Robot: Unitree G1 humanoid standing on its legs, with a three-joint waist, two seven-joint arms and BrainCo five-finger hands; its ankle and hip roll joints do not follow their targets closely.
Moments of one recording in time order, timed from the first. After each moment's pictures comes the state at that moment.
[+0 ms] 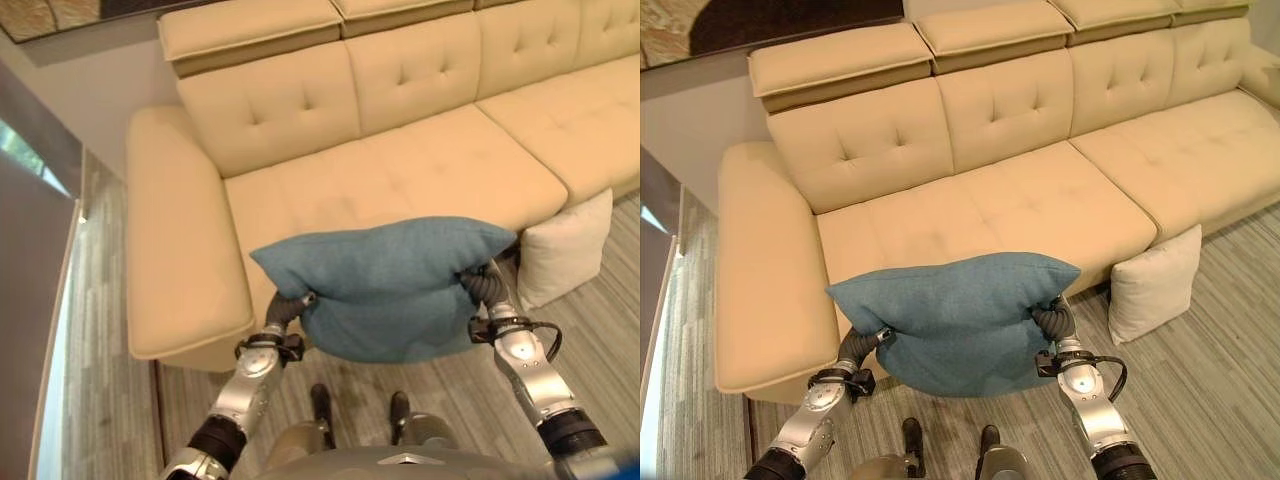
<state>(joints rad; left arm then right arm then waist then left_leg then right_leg) -0.06 0.27 -0.34 0.40 -0.48 -0.14 0.16 -0.03 -0.40 0.21 0.24 0.17 -0.13 -0.20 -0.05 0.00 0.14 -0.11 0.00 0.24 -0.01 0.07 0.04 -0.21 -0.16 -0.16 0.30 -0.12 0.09</state>
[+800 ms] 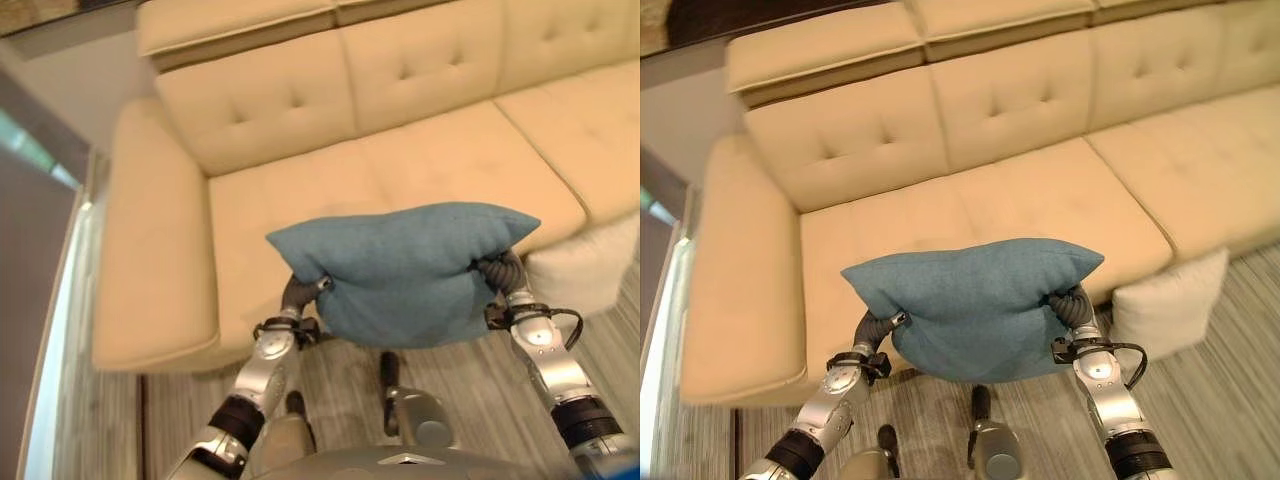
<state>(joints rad) -0.13 0.20 -0.35 0.45 -0.49 -0.14 0.16 -0.08 -0.46 0.15 0.25 0.13 -0.11 -0.18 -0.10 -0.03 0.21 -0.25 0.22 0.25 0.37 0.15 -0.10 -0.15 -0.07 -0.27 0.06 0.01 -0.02</state>
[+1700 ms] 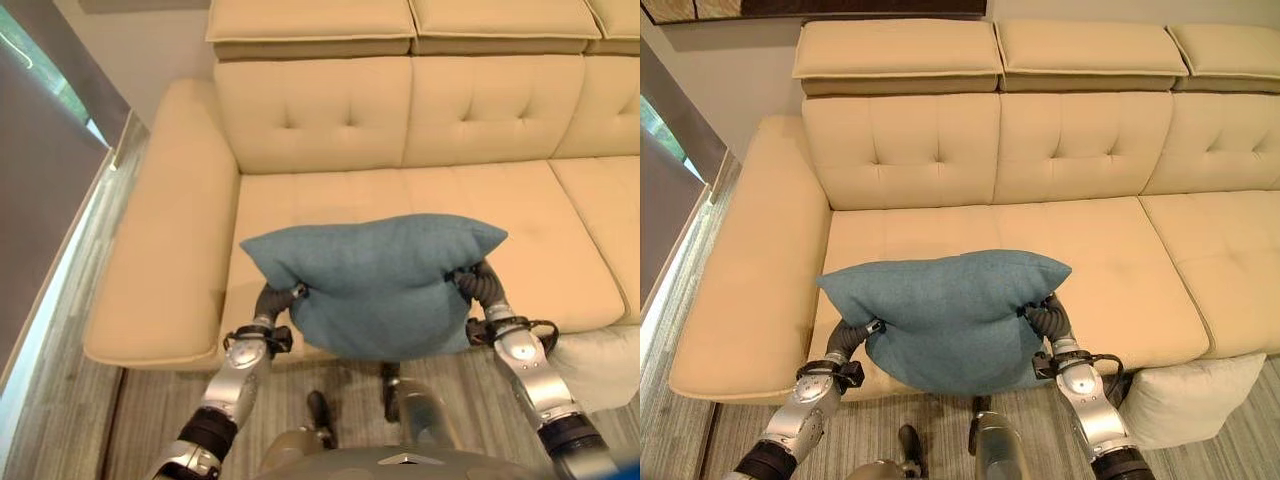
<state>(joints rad) -0.05 0.27 -0.29 0.42 -0.48 -0.12 0.11 0.00 -0.40 0.20 0.19 0.14 -0.10 -0.13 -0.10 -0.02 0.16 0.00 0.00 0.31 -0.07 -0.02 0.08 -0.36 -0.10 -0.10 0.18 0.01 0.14</state>
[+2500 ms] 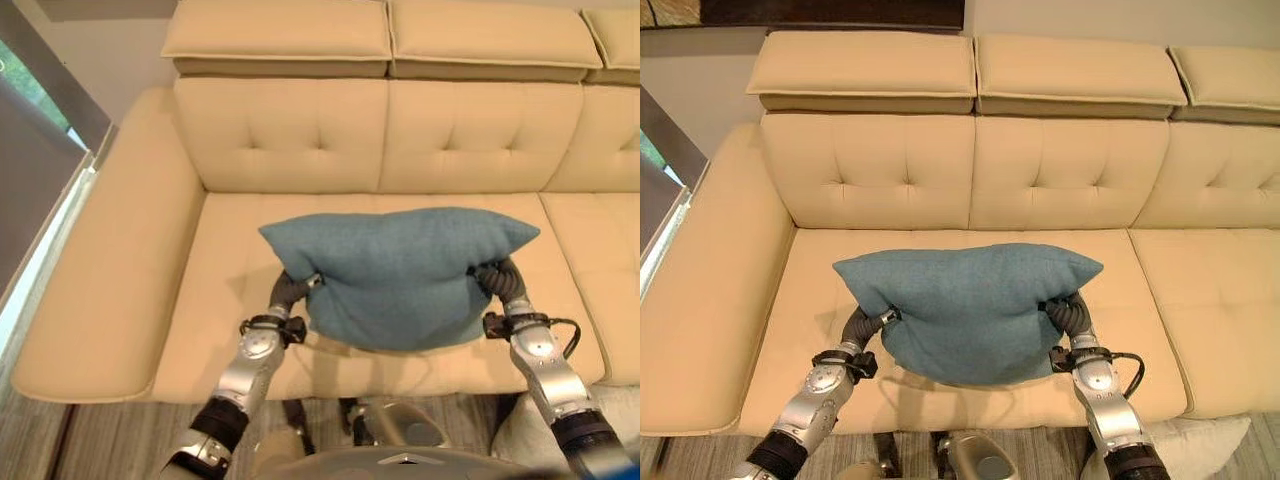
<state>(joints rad) -0.18 0.29 -0.32 0.38 -0.48 -0.13 0.09 -0.08 -0.43 0.13 0.21 0.14 -0.11 -0.17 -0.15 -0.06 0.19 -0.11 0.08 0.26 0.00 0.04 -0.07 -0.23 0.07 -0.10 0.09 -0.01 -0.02</state>
